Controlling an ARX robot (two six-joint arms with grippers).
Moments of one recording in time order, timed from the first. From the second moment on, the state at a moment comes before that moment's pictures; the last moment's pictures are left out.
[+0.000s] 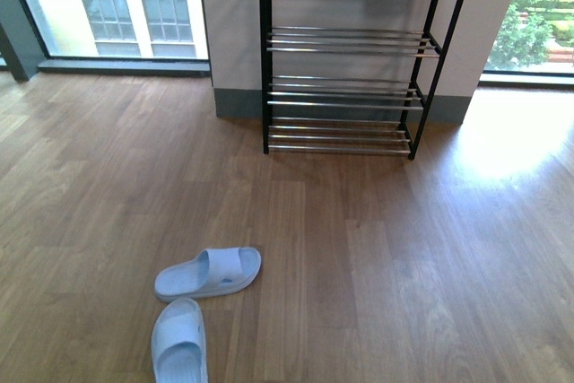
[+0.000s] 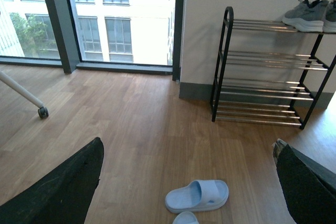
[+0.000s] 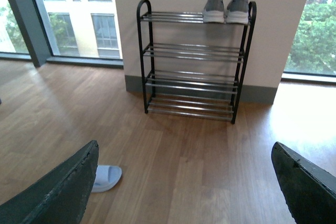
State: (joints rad) left arm 0.00 0.02 0.01 0.00 0.00 -0.01; right arm 0.00 0.00 0.02 0.00 0.00 0.00
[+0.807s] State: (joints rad) left arm 0.00 0.02 0.01 0.00 0.00 -0.01; right arm 0.00 0.00 0.02 0.00 0.00 0.00
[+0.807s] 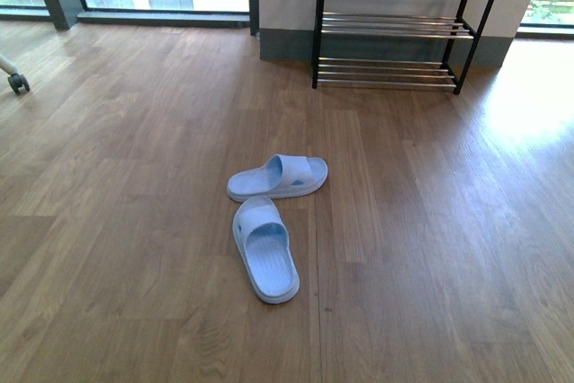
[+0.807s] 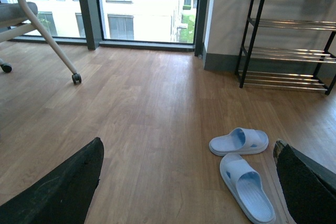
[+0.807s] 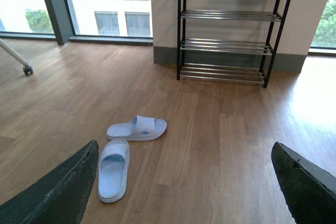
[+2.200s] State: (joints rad) left arm 0.00 0.02 0.01 0.00 0.00 -0.01; right arm 0.00 0.00 0.02 0.00 0.00 0.00
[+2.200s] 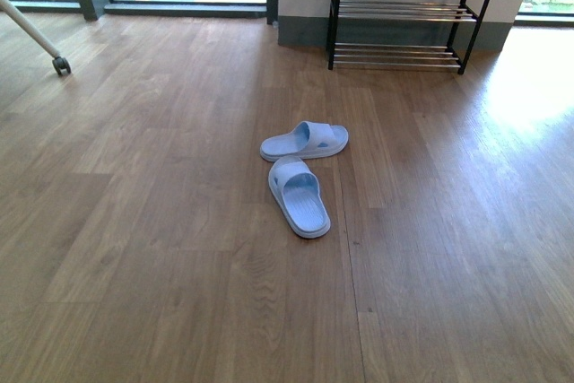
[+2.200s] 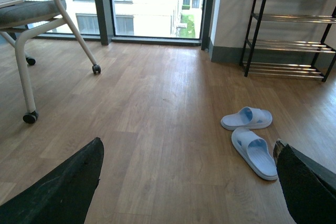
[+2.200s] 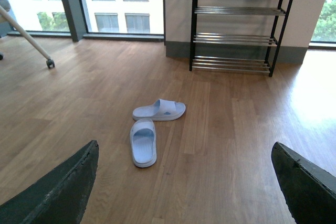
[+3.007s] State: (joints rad) left arm 0.00 0.02 0.01 0.00 0.00 -0.01; right arm 0.00 0.00 0.02 0.00 0.00 0.00
